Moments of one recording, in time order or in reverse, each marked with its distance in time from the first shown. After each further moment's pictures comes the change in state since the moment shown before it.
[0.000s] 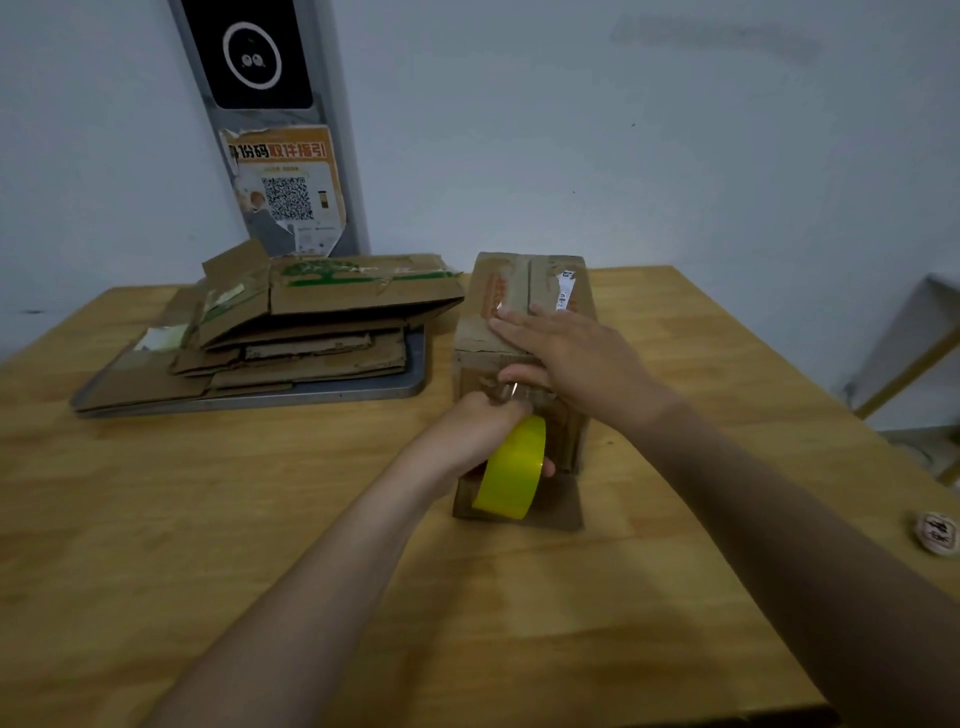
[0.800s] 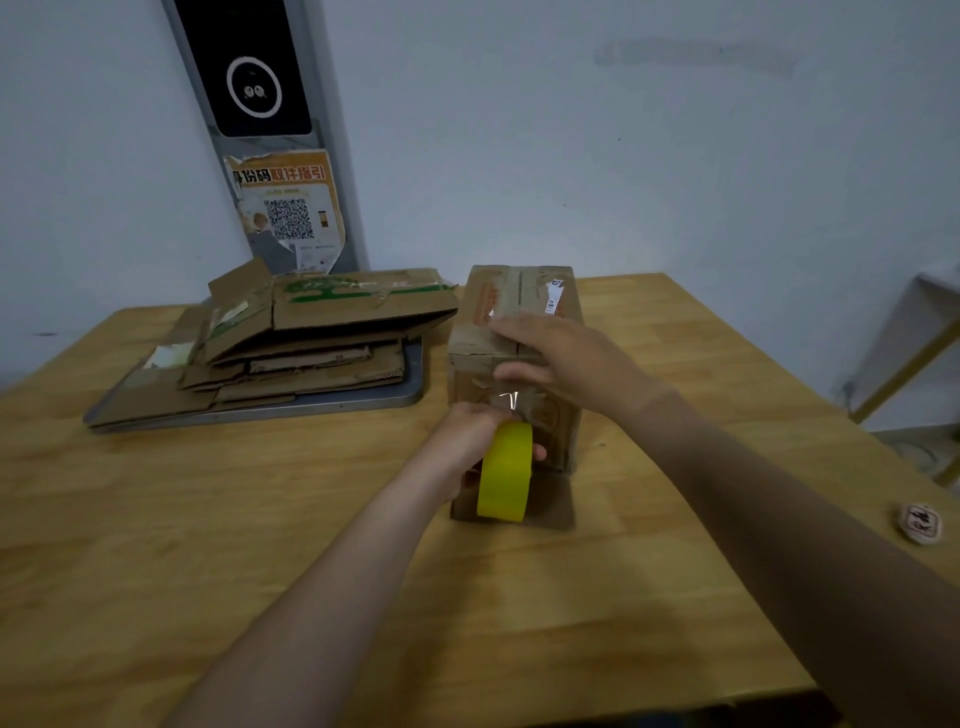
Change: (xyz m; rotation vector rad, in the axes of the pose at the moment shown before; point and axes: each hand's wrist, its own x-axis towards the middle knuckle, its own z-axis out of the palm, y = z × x) left_hand 0.009 -0.010 0.010 -0.153 0.120 -0.035; right_hand -0.005 0.012 -0.003 0.263 0.086 -0.023
